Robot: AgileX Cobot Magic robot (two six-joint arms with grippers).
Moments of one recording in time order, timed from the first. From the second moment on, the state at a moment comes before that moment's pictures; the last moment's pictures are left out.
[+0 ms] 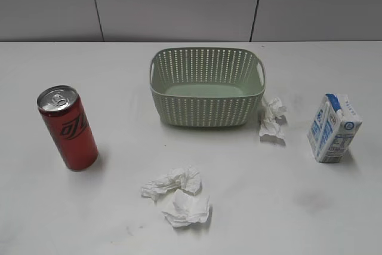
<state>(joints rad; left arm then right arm) 0.02 0.00 -0.52 0.04 0.99 -0.05 0.12 -0.01 -0.50 0.07 1.05 -0.05</state>
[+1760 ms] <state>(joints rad) -0.23 1.47 -1.38 -0.06 0.72 -0.04 0.12 -0.01 -0.50 0.07 1.05 -0.05</state>
